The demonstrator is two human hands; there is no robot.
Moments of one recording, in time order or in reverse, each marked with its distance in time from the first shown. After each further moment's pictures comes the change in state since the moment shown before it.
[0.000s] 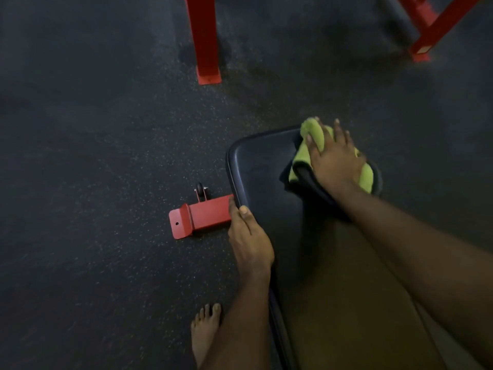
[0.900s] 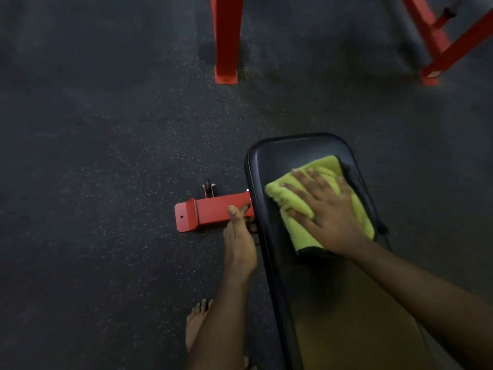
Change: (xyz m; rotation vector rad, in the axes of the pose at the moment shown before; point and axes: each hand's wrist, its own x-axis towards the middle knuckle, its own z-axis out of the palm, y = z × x) left_hand 0.010 -0.008 -0.049 -0.226 -0.168 -0.079; right_hand -0.094 0.009 0.002 -0.189 -0.124 -0.716
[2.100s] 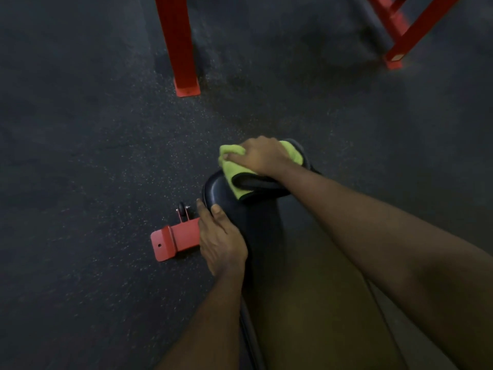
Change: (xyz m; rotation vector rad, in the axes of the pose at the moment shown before) left_hand 0.044 0.049 0.071 0.494 0.315 0.196; right_hand 0.193 0.040 -0.049 0.168 -0.246 0.290
